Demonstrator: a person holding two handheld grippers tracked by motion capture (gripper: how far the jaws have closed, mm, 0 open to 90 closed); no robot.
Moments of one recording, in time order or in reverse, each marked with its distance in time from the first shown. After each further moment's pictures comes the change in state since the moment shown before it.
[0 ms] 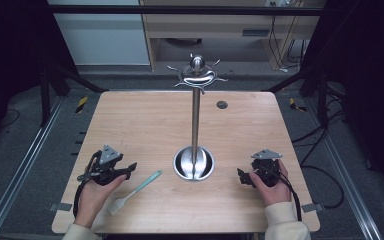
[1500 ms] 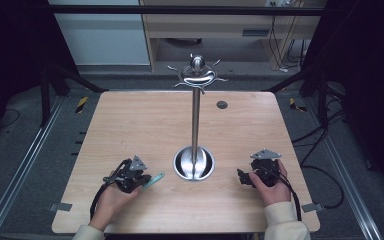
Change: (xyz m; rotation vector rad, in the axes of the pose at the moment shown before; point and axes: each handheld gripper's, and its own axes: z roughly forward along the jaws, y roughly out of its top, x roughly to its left) left arm -0.049 -0.007 0.036 0.237 -0.183 0.148; right arm 0.001 0.000 0.002 0.012 0.000 -0.004
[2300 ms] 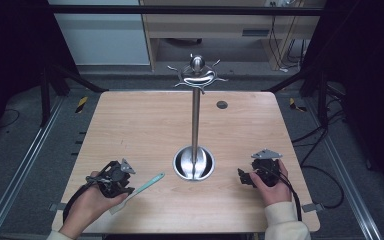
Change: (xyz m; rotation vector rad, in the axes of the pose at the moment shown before) left arm -0.004 0.003 -0.062 0.277 0.043 0.047; right arm -0.002 0.000 -0.001 -0.002 -0.006 0.001
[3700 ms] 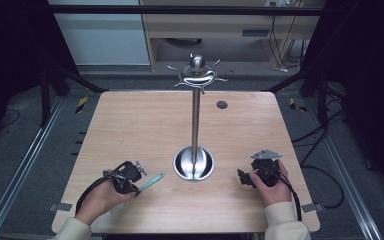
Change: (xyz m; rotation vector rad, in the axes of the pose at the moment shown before) left arm 0.004 0.019 0.043 0.162 -0.109 0.067; right arm 0.000 -0.001 0.001 0.006 0.011 -0.003
